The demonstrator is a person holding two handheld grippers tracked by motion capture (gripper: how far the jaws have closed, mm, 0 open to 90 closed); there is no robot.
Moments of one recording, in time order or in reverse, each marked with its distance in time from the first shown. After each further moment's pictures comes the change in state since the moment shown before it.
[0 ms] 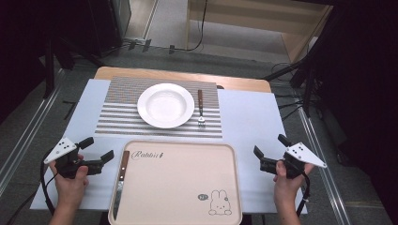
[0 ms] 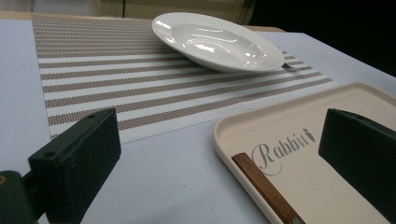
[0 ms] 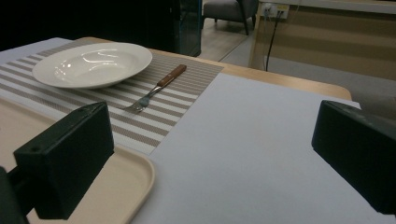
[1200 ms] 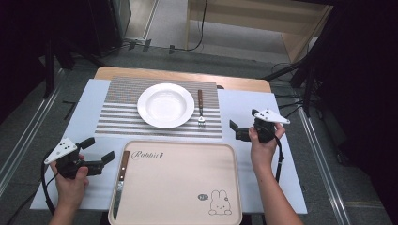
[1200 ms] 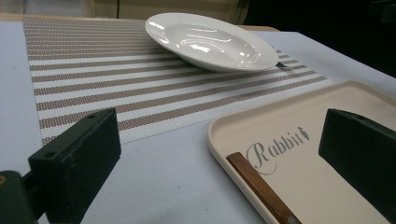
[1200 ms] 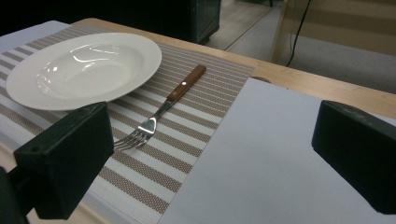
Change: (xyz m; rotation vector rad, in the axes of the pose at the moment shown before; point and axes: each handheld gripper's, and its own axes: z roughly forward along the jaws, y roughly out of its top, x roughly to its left) left arm -0.001 0.000 0.001 -0.005 -0.022 0.010; right arm 0.012 0.043 0.109 0.128 0.075 -0.011
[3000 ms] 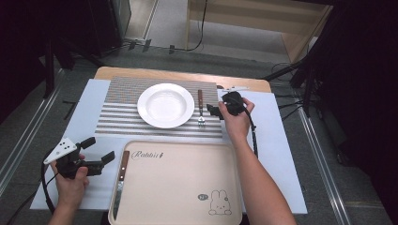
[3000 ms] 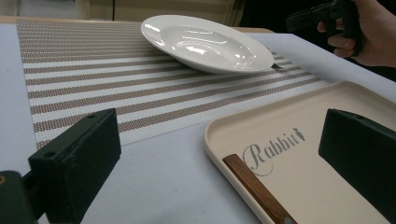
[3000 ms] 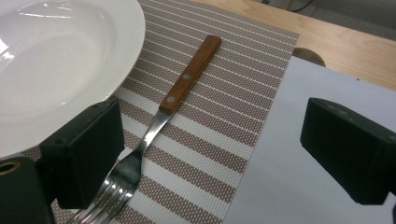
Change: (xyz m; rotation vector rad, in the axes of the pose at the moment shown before) left arm 0.000 0.000 0.000 -0.008 -0.017 0.002; right arm 0.008 0.038 0.126 0.293 0.011 0.022
